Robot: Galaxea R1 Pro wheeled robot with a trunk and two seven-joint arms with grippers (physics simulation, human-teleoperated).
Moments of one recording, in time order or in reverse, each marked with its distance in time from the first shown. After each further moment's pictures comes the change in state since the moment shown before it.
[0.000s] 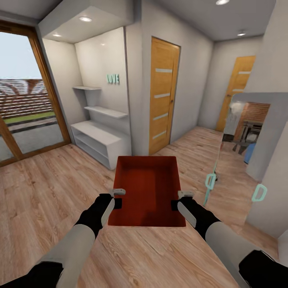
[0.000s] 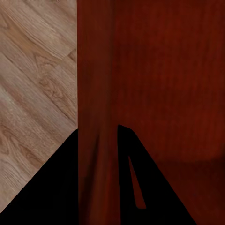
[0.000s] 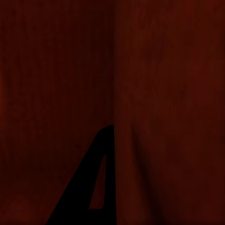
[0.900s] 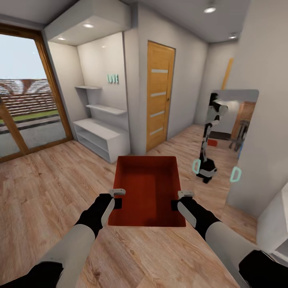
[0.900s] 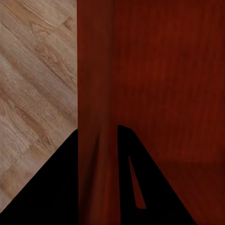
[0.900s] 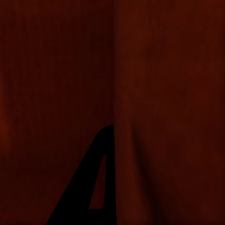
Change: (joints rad) left arm 0.000 0.000 0.000 0.000 0.001 0.001 0.001; right arm 0.000 0.000 0.000 0.000 0.000 0.001 0.000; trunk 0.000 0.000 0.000
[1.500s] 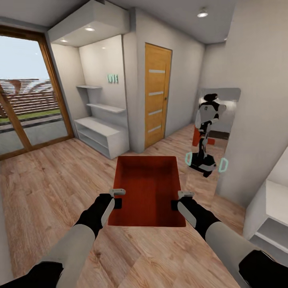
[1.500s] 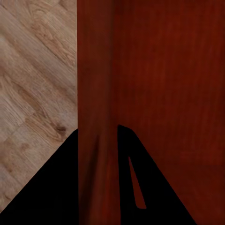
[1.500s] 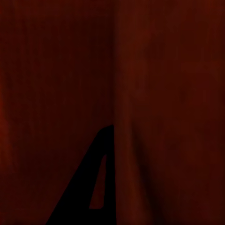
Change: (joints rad) left arm 0.000 0.000 0.000 0.000 0.000 0.000 0.000; right arm 0.000 0.000 0.000 0.000 0.000 0.000 0.000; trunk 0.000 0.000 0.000
